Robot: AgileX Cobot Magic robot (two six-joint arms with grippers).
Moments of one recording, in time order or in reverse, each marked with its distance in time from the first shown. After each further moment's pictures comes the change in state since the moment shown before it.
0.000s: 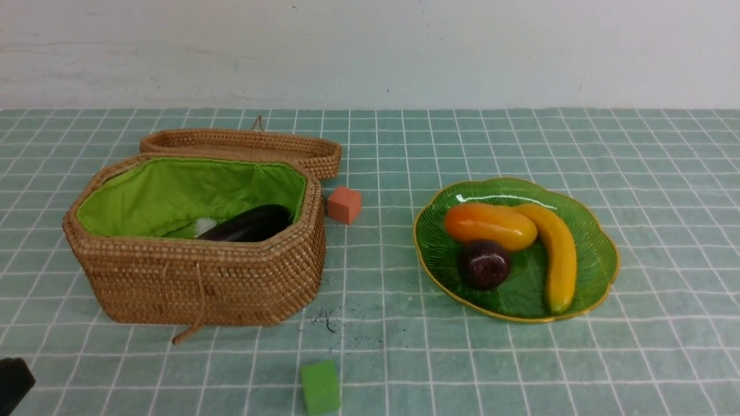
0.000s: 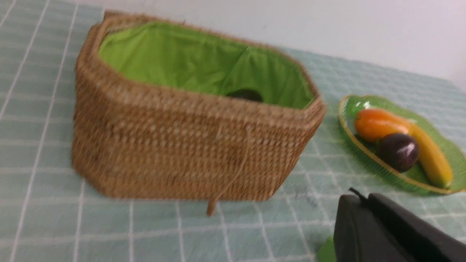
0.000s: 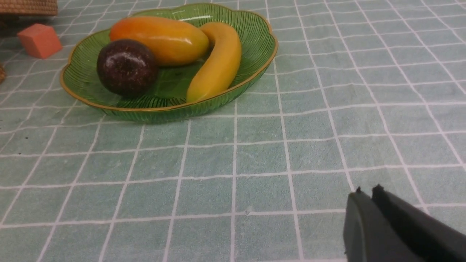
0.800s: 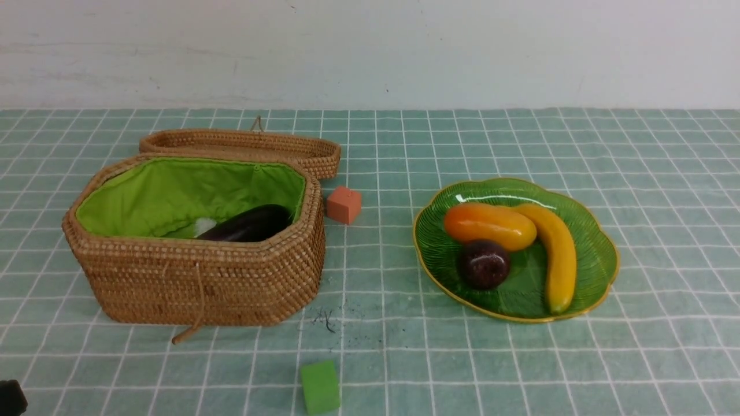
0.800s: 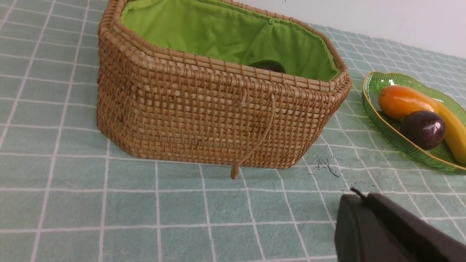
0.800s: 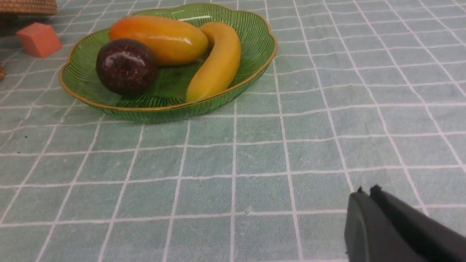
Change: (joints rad) right arm 0.000 0.000 0.000 -0.001 0.000 0.000; left arm -0.092 0.000 -0.012 -0.016 0.203 -0.046
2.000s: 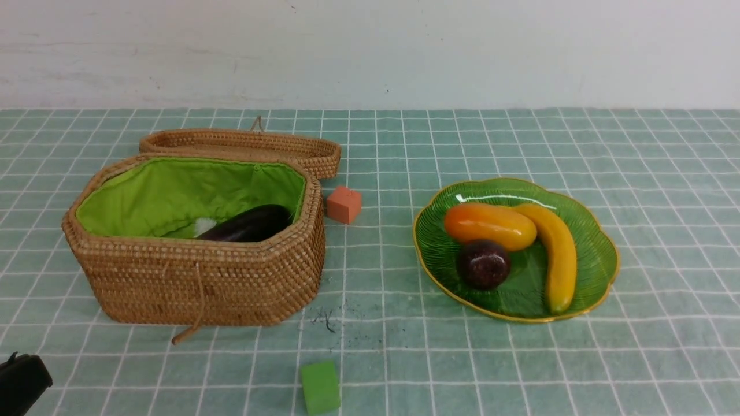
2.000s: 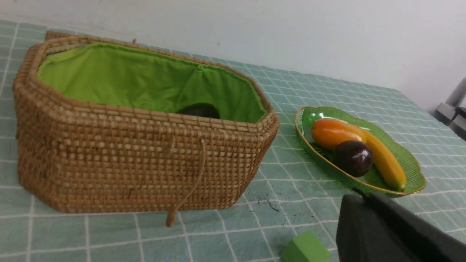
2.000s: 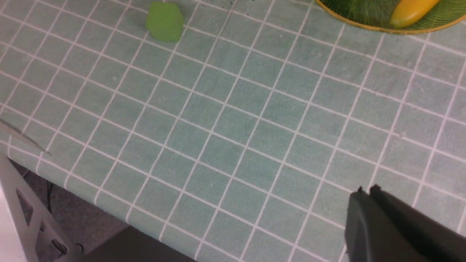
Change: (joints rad) right arm 0.698 0.708 -1.011 -0.088 0.872 0.288; left arm 0.000 0.000 0.000 0.012 -0.171 0.000
